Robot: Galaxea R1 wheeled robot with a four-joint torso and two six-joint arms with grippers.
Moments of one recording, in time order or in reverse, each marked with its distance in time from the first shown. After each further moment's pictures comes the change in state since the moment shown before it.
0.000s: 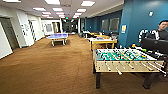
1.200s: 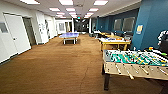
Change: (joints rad) left arm -0.001 0.013 -0.015 0.000 0.000 0.000; right arm -0.003 0.011 -0.014 -0.011 0.001 0.000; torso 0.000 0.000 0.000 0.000
